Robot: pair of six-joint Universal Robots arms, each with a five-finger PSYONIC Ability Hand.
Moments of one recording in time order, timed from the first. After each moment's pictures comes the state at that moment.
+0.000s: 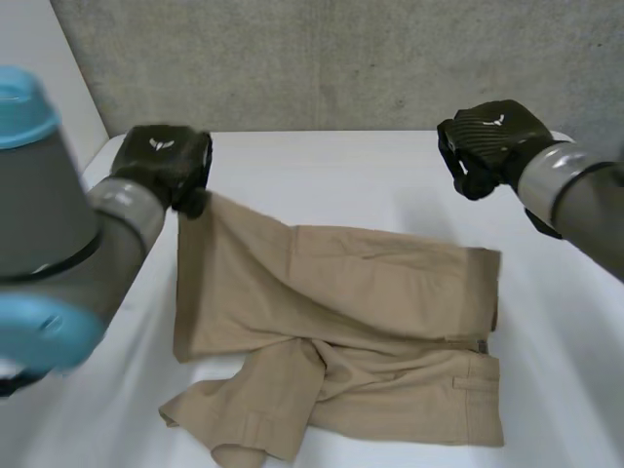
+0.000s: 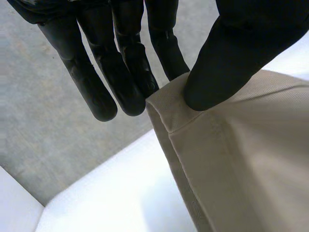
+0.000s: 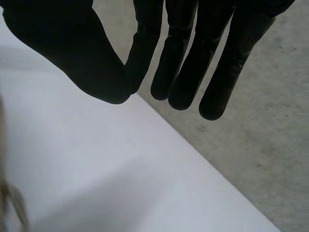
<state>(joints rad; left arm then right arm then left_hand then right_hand) 4.21 -1.86 -1.35 3.09 -1.72 3.40 1.91 -1.22 1.19 0.22 1.37 2.74 1.12 1.20 1.19 1.19 0.96 1.00 1.18 1.18 1.19 0.99</state>
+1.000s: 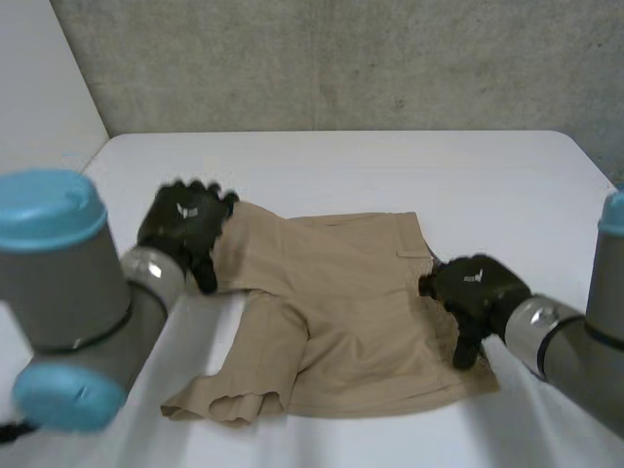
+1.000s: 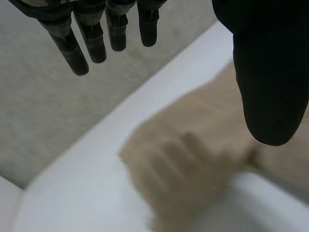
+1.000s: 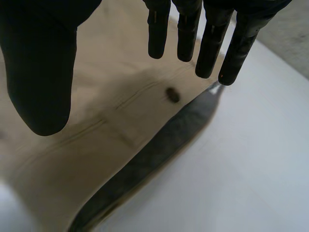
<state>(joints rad) 4.19 -1.87 -1.60 3.24 -1.70 3.50 1.91 -1.30 1.72 0.15 1.37 2.66 0.19 0.20 0.21 0.20 0.05 0.32 0.35 0.36 0.36 0.19</state>
